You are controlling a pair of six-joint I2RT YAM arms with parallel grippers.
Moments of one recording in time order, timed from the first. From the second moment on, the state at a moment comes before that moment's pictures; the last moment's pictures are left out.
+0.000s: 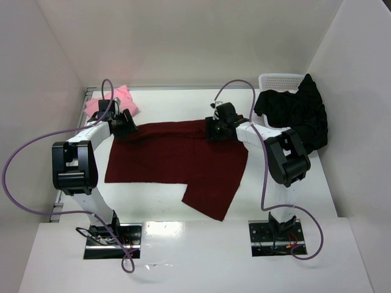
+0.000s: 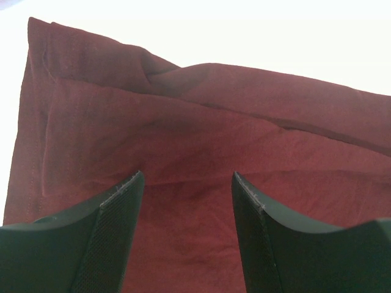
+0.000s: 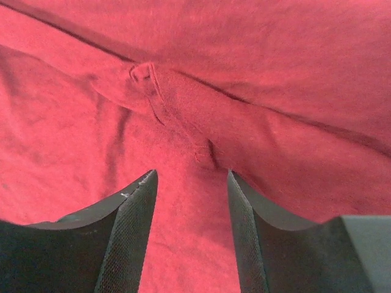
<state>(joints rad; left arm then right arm) 0.10 1.77 1.18 -0.29 0.18 -0.37 0.44 1.91 1.24 -0.15 -0.13 0.25</state>
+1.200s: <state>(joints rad) 0.10 1.77 1.19 -0.31 0.18 -0.35 0.46 2.02 1.32 -0.15 -0.01 0.24</state>
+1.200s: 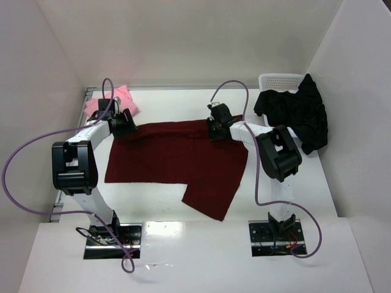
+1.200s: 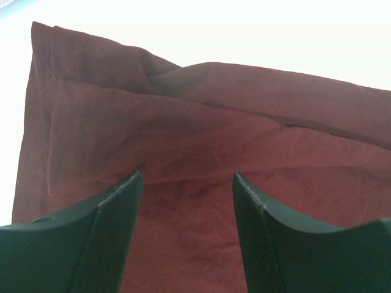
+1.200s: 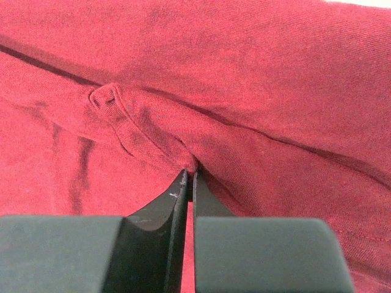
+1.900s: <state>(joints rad) 0.10 1.77 1.20 -0.31 0.18 -0.35 0.53 1.79 1.10 -0.20 -0.21 0.33</state>
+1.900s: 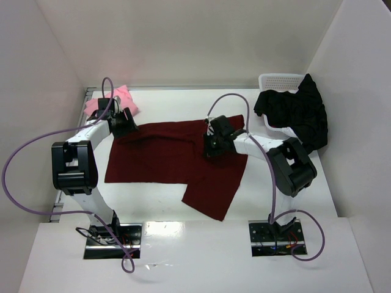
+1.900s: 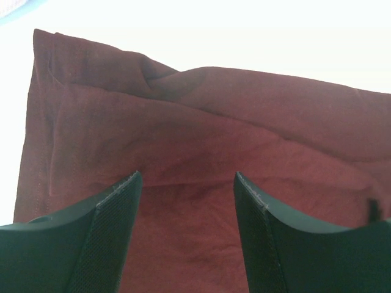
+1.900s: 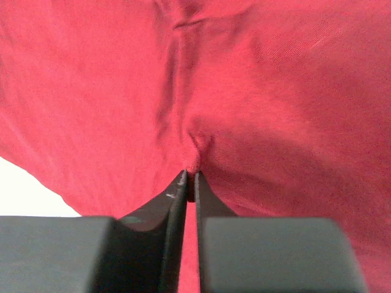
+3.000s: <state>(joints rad) 0.12 1.83 1.22 -0.35 -0.10 -0.40 0.45 1.63 1.15 -0.33 0.05 0.39</state>
